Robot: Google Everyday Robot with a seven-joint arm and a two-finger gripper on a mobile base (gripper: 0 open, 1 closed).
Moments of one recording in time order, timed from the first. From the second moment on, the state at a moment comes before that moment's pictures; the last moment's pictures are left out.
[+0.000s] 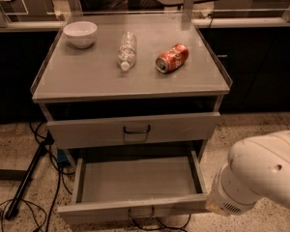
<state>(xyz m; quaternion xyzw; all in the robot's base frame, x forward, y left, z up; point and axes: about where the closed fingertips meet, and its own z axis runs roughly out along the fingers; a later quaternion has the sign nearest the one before) 0.342 -0.185 0.669 -0.55 0.83 0.01 0.07</state>
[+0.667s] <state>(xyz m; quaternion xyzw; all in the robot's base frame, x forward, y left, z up) 0.348 -0.167 0.614 -0.55 0.83 0.03 0.06</state>
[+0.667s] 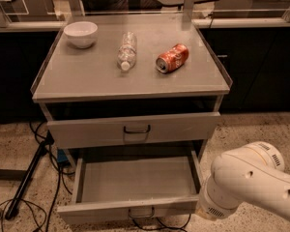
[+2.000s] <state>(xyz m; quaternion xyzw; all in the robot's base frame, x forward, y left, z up) 0.366 -0.136 0.526 -0.50 0.86 0.08 0.09</state>
